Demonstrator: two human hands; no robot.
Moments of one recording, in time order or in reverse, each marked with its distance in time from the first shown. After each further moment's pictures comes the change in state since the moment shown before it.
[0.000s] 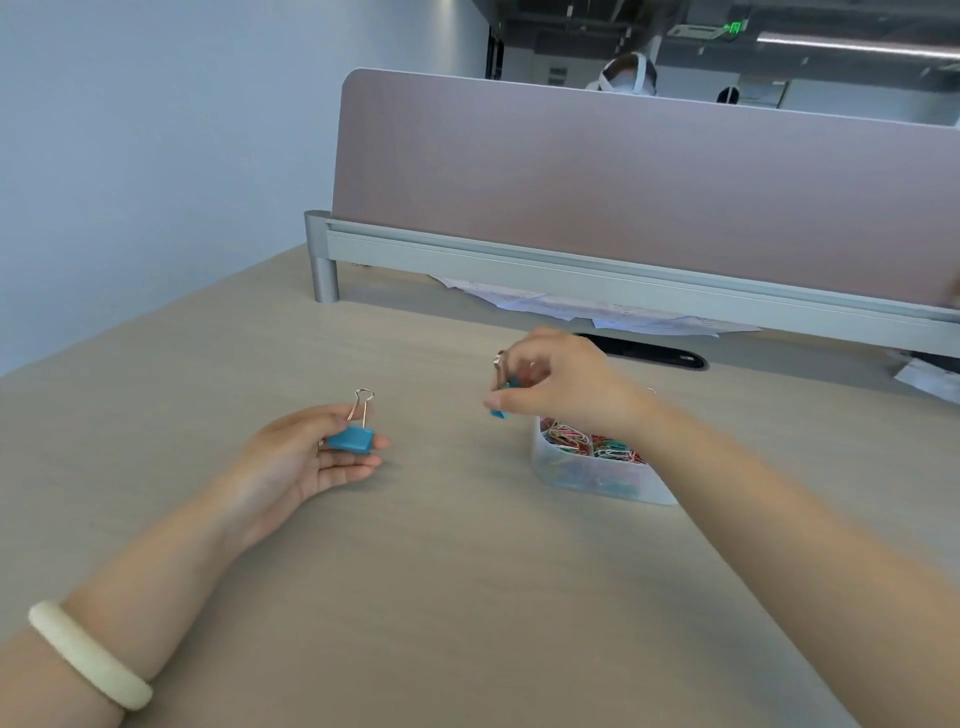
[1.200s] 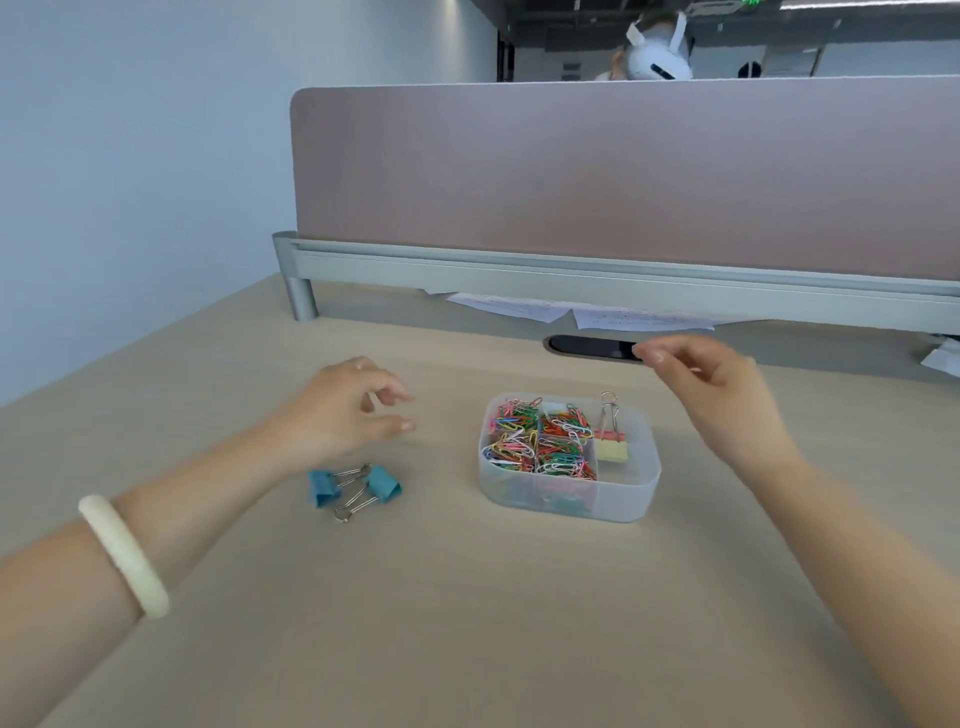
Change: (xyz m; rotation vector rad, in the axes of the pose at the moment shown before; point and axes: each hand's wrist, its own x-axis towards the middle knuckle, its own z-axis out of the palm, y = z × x) left_hand 0.037 0.032 0.086 1.250 -0.020 0.471; right_hand -0.056 0.128 -0.071 0.332 0.496 0.137
